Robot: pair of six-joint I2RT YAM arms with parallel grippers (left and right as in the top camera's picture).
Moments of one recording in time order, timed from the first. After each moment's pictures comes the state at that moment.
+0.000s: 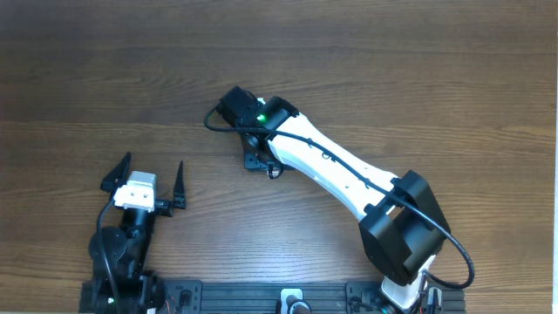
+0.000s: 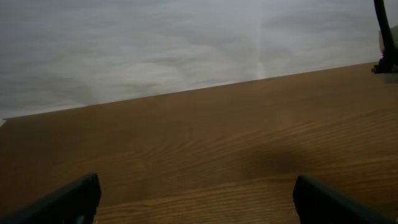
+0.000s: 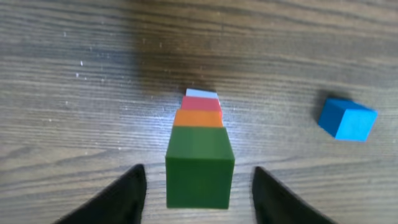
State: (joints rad) left arm 0.01 0.01 0.01 -0.06 0.12 0.12; right arm 0.78 1.92 1.55 -1.11 0.09 0.74
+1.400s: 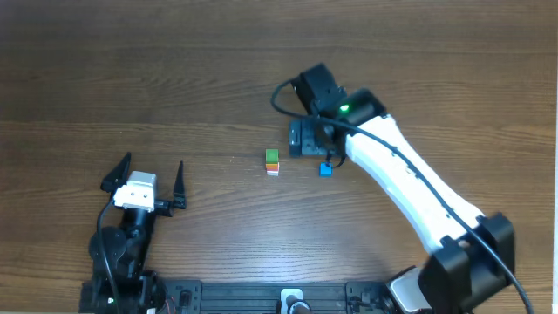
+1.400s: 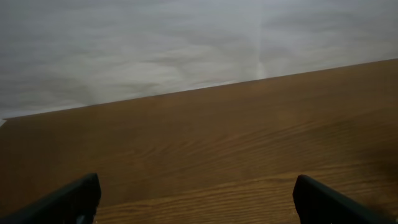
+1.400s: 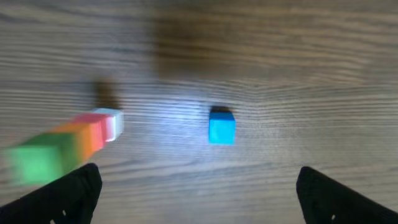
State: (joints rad) left arm 0.01 0.01 0.01 -0.06 0.12 0.12; right arm 0.51 1.64 1.33 -1.07 0.09 0.50
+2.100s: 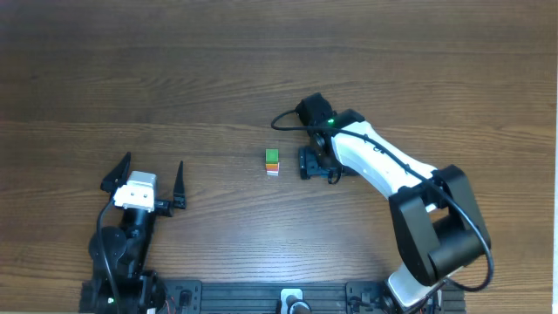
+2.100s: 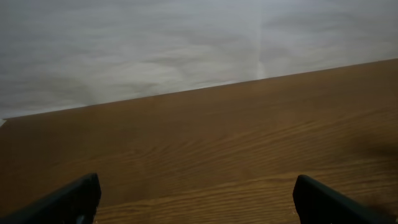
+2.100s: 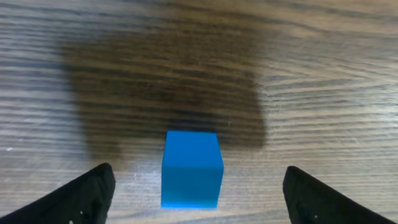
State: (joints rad) left arm 0.01 0.01 0.01 -0.06 0.12 0.12; right arm 0.47 1.81 1.10 -0.84 0.08 0.41
